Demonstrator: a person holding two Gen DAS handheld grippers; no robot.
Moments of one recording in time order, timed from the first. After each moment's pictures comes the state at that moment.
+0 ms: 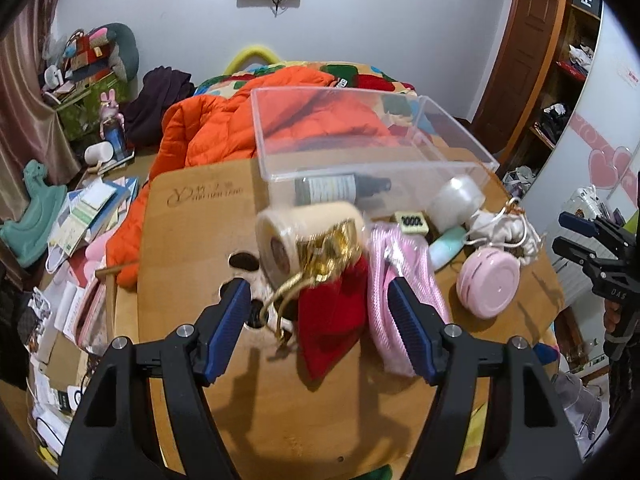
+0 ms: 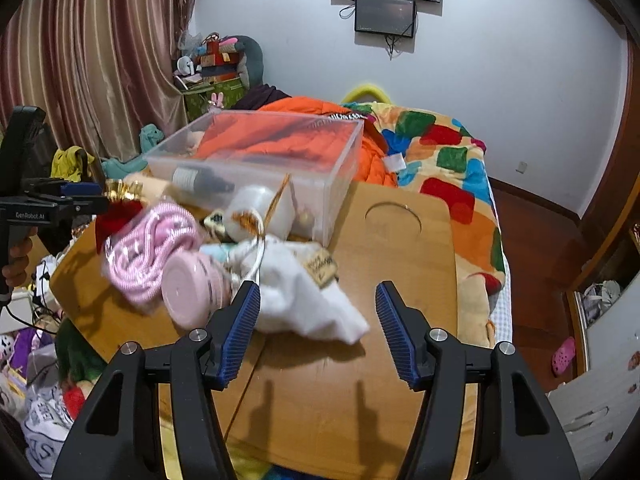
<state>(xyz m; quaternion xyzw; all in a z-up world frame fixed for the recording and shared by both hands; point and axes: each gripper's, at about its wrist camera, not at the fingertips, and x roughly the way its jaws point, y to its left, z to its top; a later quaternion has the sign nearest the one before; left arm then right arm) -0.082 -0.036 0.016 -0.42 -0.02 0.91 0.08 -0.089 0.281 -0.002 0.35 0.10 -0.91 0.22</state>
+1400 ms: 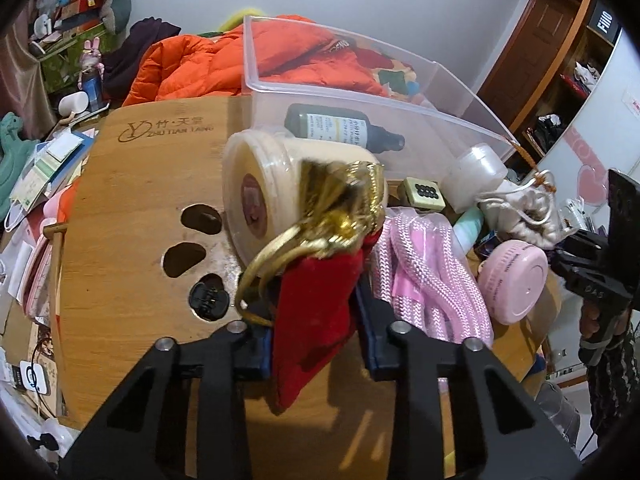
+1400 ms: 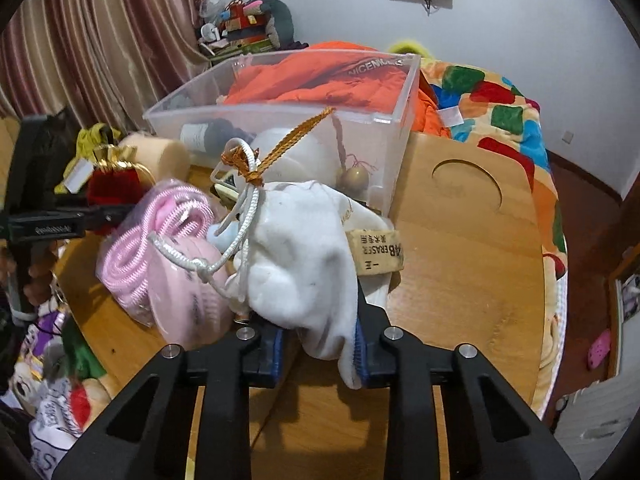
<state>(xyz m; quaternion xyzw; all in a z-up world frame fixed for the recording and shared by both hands) -0.107 -0.034 -0.037 -0.46 -0.09 0.88 0.11 -0.136 0.249 -0.046 0.42 0.07 -0.86 0.29</state>
